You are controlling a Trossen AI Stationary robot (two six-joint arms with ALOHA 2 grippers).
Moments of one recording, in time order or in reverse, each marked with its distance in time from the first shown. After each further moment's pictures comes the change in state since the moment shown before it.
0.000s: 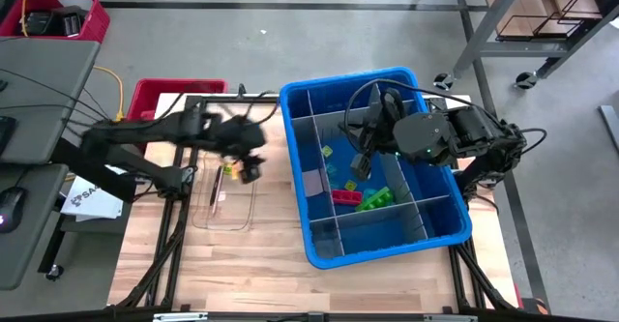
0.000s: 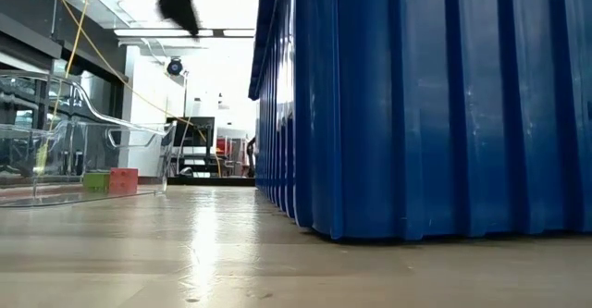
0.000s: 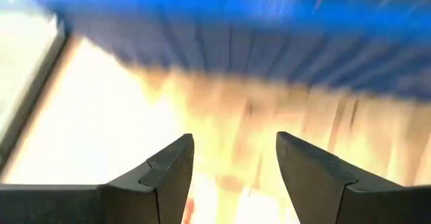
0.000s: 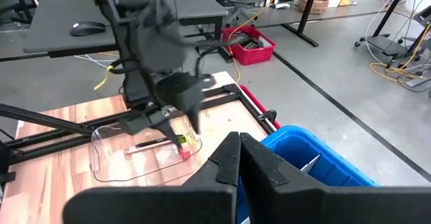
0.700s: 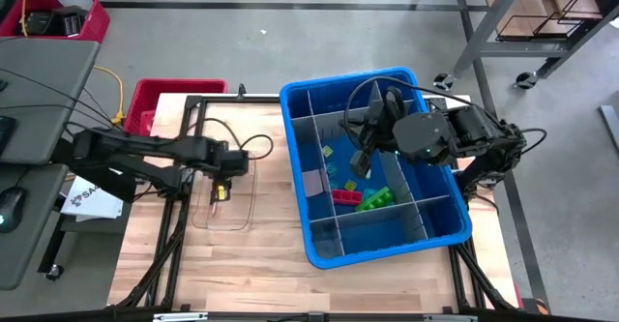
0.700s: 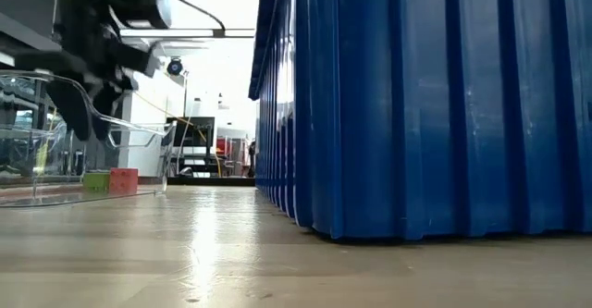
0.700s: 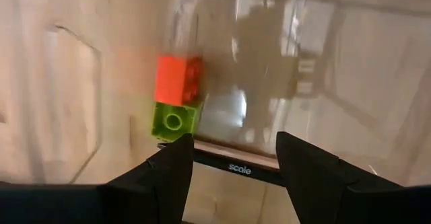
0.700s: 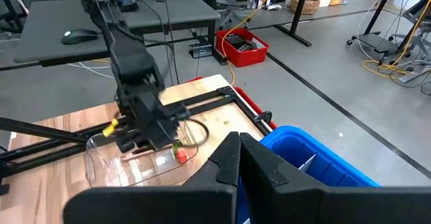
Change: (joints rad) left arm 0.003 -0.073 -0.512 -0.047 0.038 0.161; right arm -0.001 0.000 0.000 0.007 0.030 0.027
